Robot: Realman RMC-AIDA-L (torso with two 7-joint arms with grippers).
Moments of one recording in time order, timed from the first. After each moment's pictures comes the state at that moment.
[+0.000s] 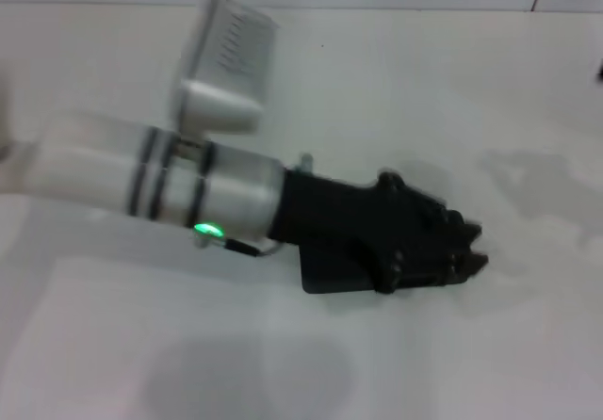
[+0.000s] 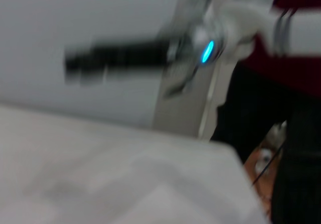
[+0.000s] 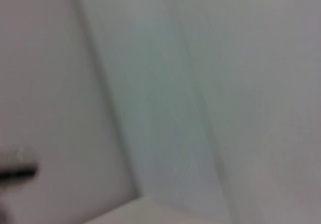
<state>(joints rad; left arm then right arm) -0.58 -2.09 1.59 0.87 1.48 1.40 -1.52 0.27 2.01 -0.76 -1.00 -1.55 -1.65 1.56</state>
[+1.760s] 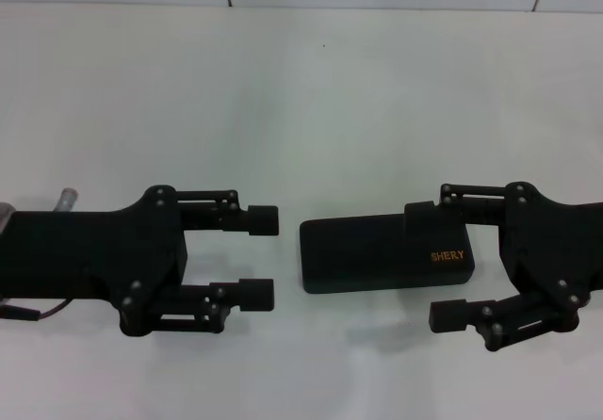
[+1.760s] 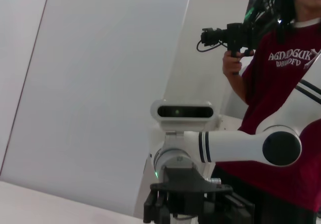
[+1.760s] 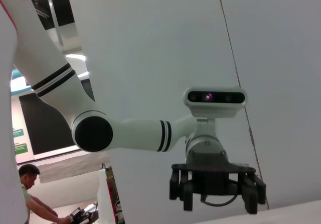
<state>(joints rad) -0.34 -2.00 1.11 0.81 1.49 1.97 -1.43 0.39 2.02 -1.19 -0.88 -1.47 -1.90 1.42</state>
